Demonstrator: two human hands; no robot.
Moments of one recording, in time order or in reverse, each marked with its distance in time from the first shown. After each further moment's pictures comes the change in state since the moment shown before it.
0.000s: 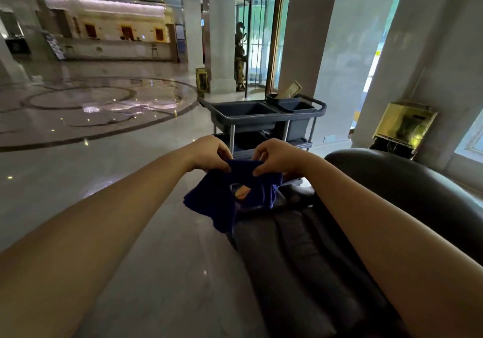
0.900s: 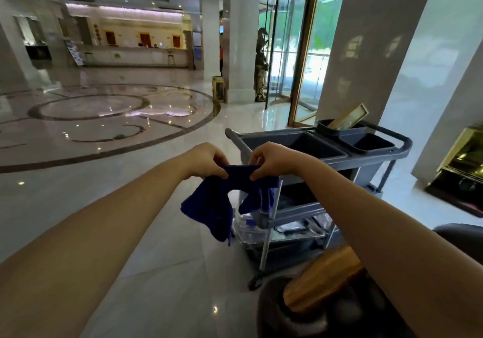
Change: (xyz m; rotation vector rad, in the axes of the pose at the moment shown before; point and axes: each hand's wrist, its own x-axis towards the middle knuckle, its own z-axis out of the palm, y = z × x) left_hand 0.474 -0.302 -0.209 -0.033 0.048 -0.089; right_hand 0.626 0.064 -0.019 -0.013 -0.115 -0.069
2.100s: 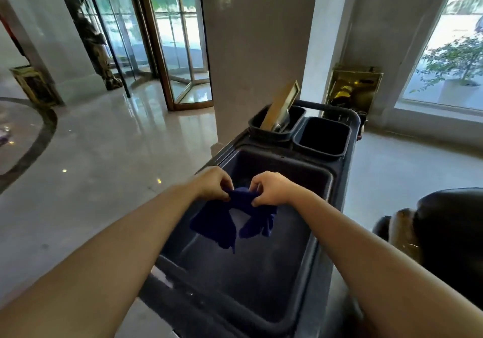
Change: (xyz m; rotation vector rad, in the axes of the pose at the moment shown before) left_hand 0.724 -0.038 0.042 0.303 -0.535 0.560; right_hand 0.420 0.378 -0.109 0.159 0.280 0.690
